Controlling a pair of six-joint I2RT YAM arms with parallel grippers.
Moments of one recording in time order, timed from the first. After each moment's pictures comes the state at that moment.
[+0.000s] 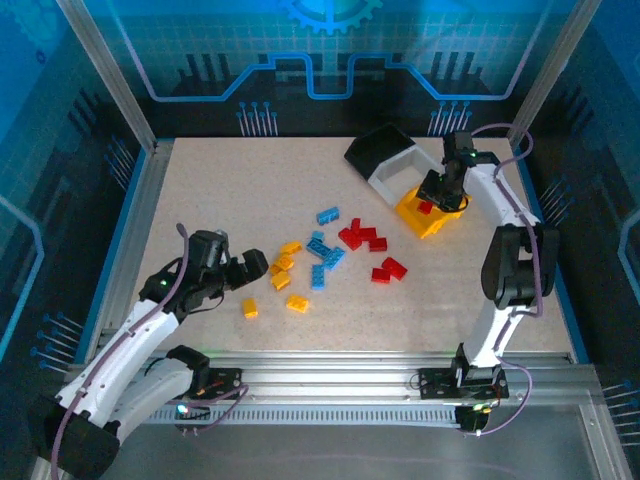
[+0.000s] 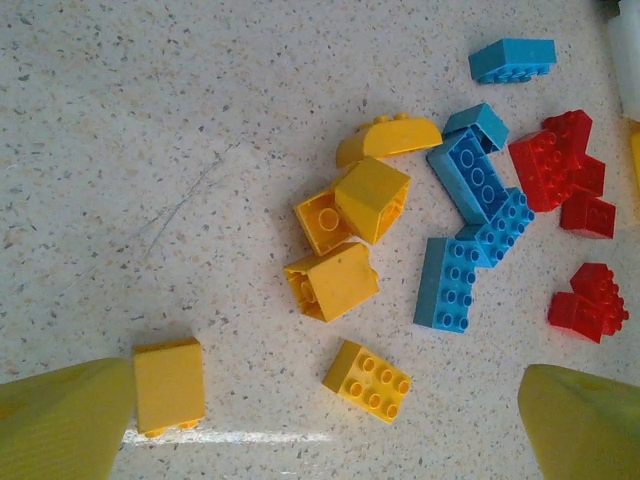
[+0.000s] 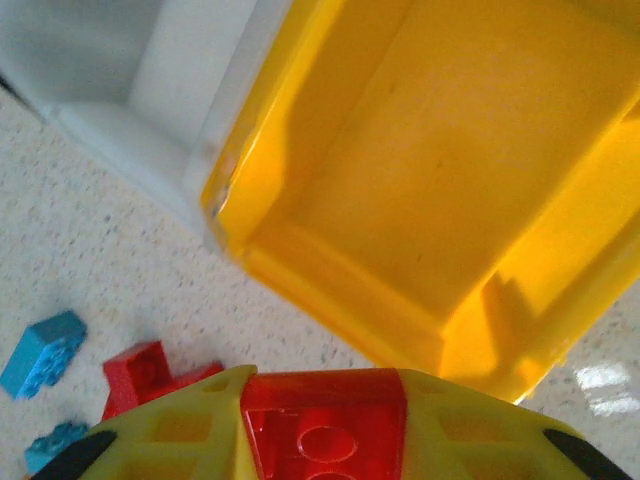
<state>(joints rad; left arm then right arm) -0.35 0.84 0.70 -0.74 0.07 -0.80 0.02 1.86 1.58 -0.91 -0.14 0.54</state>
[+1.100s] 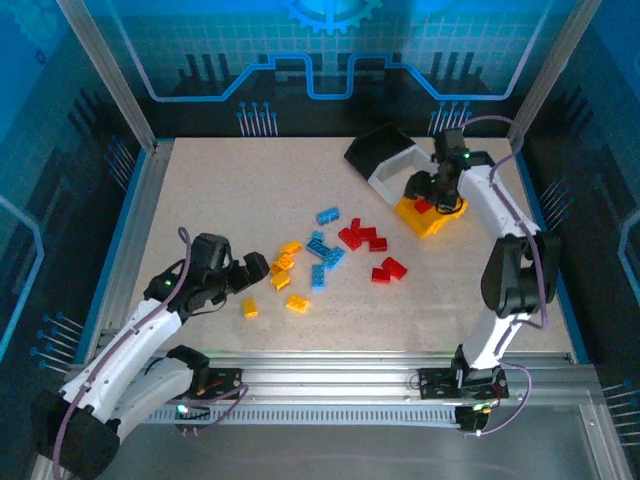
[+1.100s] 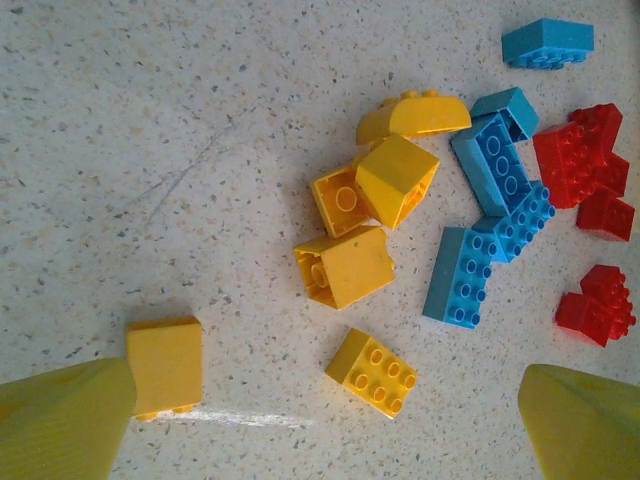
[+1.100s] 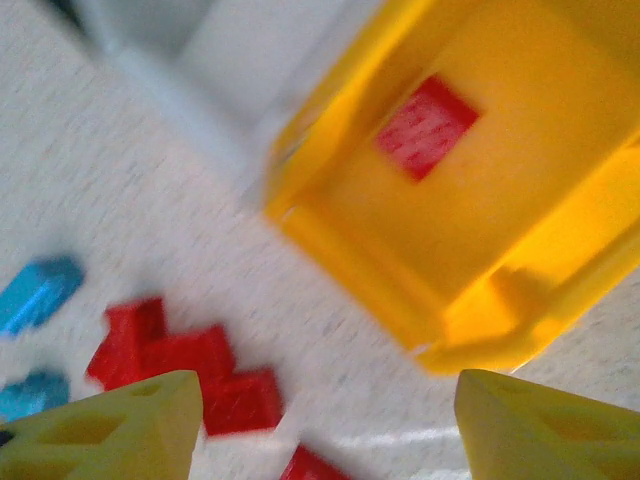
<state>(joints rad) -0.35 0.86 0.66 -0.72 0.09 -0.87 0.13 1.76 1.54 -0.95 -0.09 0.41</state>
